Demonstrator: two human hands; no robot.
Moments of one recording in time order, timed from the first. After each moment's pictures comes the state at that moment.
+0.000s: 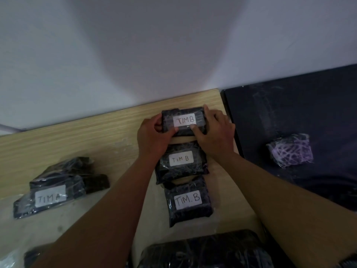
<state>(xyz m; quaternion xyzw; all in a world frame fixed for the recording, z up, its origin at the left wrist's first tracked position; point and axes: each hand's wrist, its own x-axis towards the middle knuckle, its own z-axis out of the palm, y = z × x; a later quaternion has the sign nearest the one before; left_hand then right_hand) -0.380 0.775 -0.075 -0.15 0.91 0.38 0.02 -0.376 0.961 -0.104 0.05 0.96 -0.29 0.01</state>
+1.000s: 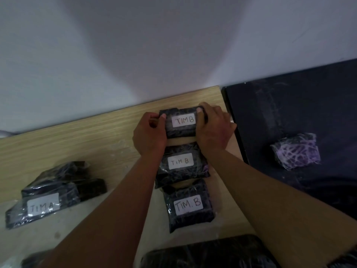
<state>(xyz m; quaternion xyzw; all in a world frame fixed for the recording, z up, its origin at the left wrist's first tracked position) -0.394 0.791 -0.072 -0.30 0.89 0.35 -0.01 -0.395 0.935 -0.103 0.18 0.94 -0.29 -0.05</state>
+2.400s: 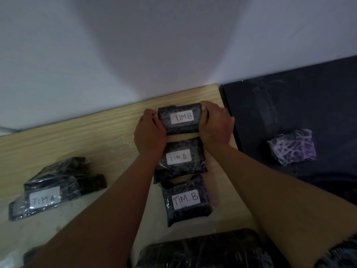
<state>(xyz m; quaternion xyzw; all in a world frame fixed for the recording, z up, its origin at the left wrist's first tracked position) -0.387 0.786 -0.086 -0.19 0.94 0.27 -0.04 -0.393 0.951 -0.102 0.14 0.94 -0.30 -0.08</state>
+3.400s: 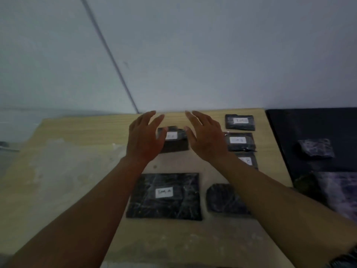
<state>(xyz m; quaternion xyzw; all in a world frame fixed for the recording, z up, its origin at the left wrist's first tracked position) -0.152 0.554 0.097 0.01 0.97 0.11 -0.21 -0.196 0.758 0.074 -0.24 0.92 -0.27 -0.14</state>
